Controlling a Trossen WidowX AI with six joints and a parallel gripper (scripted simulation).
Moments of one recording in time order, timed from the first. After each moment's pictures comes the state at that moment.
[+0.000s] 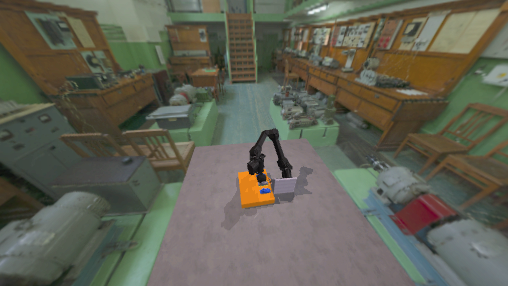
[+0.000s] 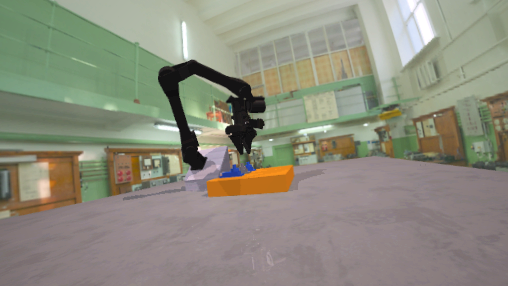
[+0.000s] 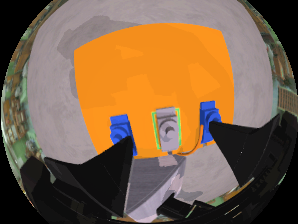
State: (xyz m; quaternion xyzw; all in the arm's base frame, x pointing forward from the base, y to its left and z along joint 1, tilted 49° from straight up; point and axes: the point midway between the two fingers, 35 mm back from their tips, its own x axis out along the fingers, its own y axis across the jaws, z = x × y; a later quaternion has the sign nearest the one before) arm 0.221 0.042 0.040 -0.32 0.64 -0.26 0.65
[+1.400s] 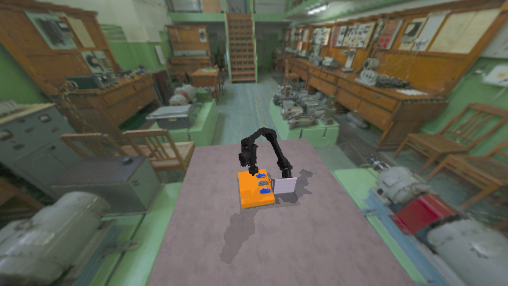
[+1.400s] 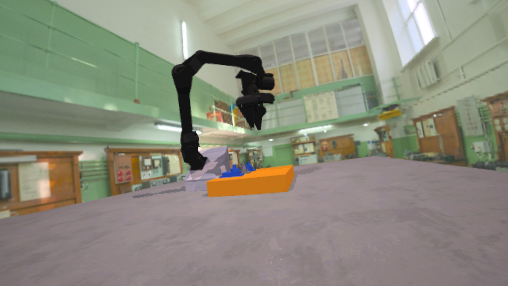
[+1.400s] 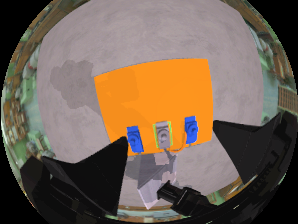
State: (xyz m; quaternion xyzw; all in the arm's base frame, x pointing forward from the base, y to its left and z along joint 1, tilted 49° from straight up) arm 0.271 0.106 0.100 -0.31 0.64 -0.26 0.66
